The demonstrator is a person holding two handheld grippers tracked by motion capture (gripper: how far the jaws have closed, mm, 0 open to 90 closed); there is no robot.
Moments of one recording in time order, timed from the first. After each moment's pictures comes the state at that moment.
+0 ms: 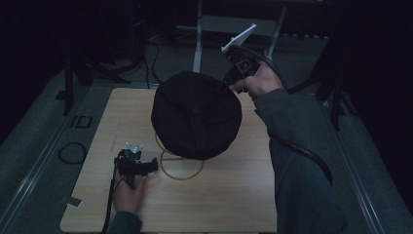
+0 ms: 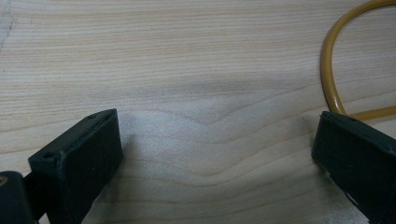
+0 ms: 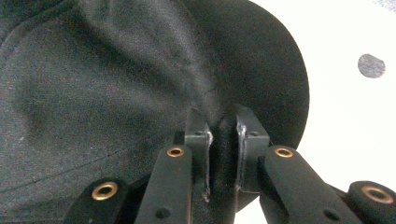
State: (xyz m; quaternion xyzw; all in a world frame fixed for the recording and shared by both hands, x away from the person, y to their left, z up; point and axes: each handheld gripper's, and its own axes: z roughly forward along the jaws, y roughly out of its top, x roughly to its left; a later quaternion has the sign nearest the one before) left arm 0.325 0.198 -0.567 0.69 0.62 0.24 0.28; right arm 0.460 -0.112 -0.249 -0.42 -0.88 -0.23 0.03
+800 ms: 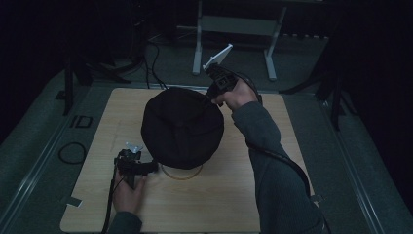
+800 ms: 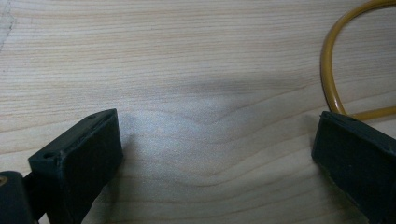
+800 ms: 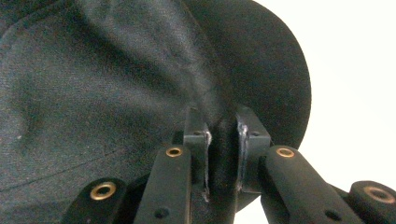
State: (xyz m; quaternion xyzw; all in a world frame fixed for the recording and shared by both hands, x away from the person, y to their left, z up) left arm 0.325 0.199 -0.567 0.69 0.62 0.24 0.28; right arm 0.467 -0.074 -0.306 -0.42 -0.88 -0.21 0.04
